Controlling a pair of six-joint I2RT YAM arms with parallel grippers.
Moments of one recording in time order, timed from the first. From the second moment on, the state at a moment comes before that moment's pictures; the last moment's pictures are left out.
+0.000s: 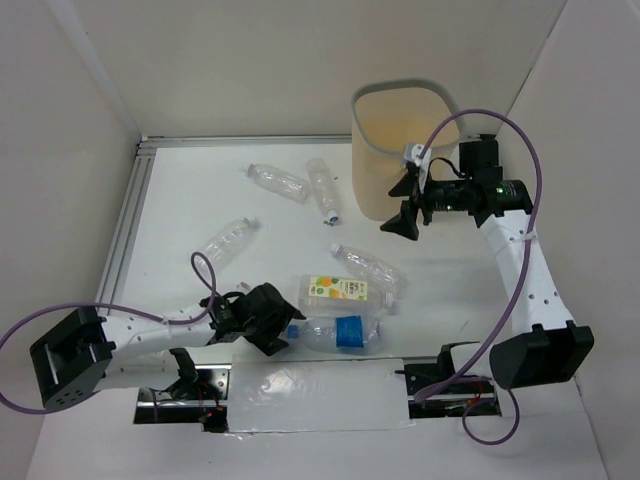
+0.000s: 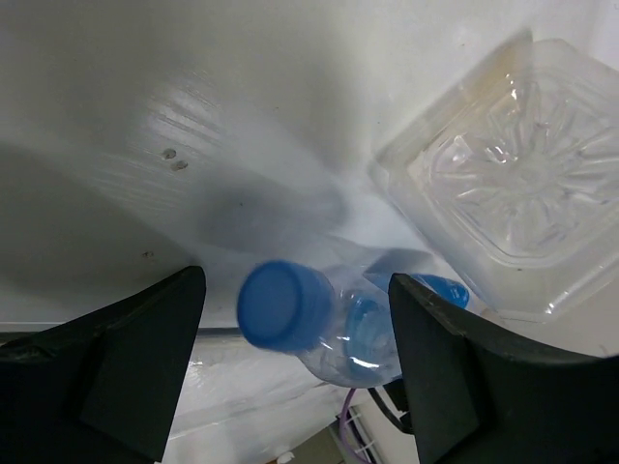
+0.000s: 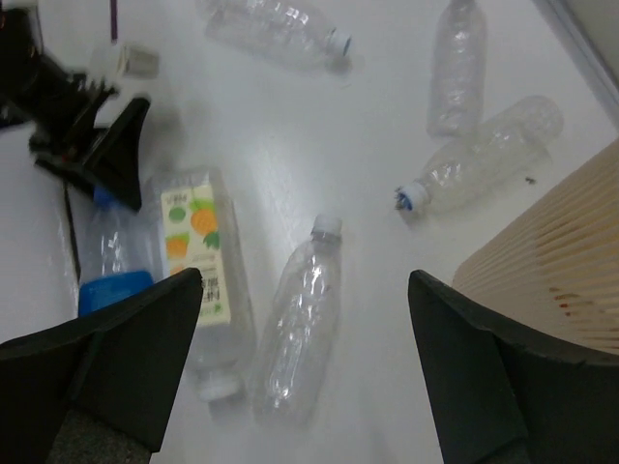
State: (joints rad) left arm -0.98 1.17 0.46 -0.32 -0.06 -1.90; right arm 0.07 1.28 1.39 -0.82 -1.00 -0.67
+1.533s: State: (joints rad) left arm -1.02 0.85 1.05 -1.16 -0.71 -1.19; right arm 0.96 1.43 0.80 -0.60 -0.42 -0.66
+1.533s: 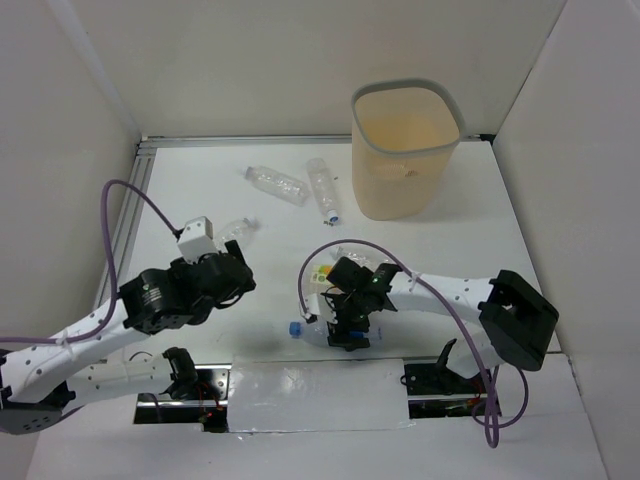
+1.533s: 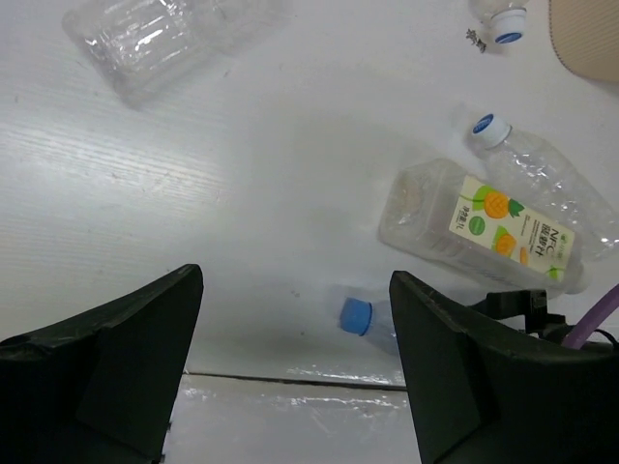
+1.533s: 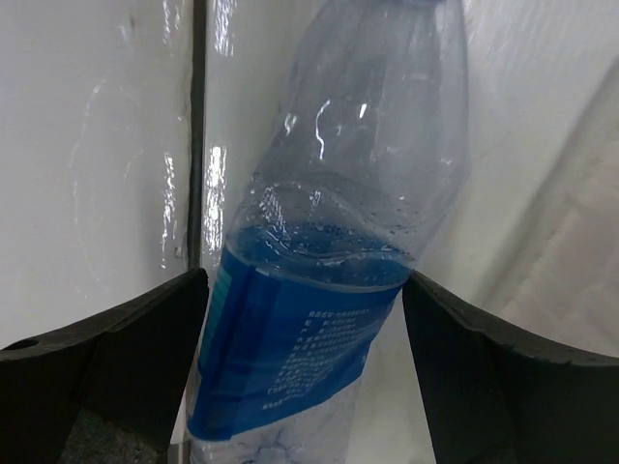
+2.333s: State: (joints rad) left arm -1.02 0.70 1.02 -0.94 -0.79 -0.87; right arm 0.80 1.42 1.54 -0.85 -0.65 -0.80
